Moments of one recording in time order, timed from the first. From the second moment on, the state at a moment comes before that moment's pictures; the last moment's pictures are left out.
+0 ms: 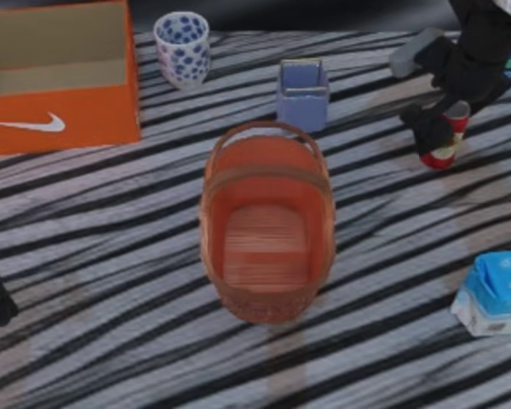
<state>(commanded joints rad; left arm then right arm) 0.00 0.00 0.00 0.00 0.00 0.00 0.17 2.51 2.25 -1.23 -0.05 -0.57</state>
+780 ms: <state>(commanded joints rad) 0.00 0.00 0.00 0.00 0.00 0.00 0.17 2.51 2.25 -1.23 -0.05 -0.57</state>
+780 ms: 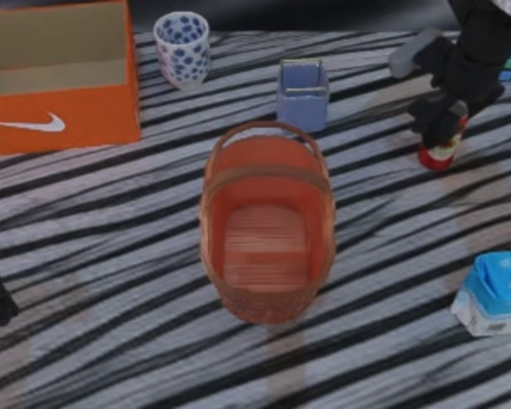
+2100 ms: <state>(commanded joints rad) 0.00 0.00 0.00 0.00 0.00 0.00 0.27 2.25 1.67 -0.07 -0.65 -0.21</state>
